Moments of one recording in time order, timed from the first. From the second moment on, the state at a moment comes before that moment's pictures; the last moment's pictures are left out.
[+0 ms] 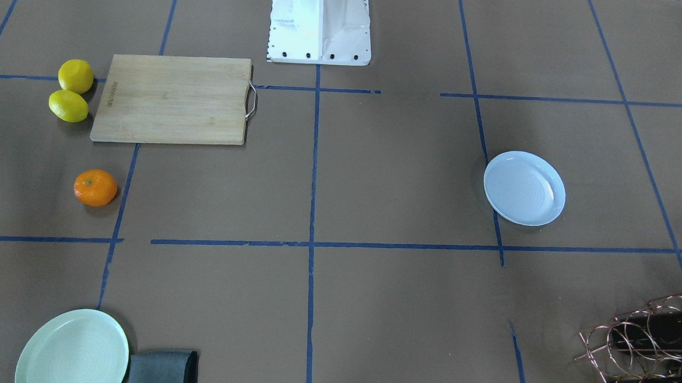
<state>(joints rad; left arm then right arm) -1.57 -1.66 -1.83 -1.35 -2.53 0.20 1.32 -1.23 1.58 -1.42 2.44 -0.05</state>
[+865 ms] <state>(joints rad) -1.51 -1.61 -1.91 -1.34 -2.52 0.20 1.35 -1.34 1.59 -1.43 2.41 0.06</state>
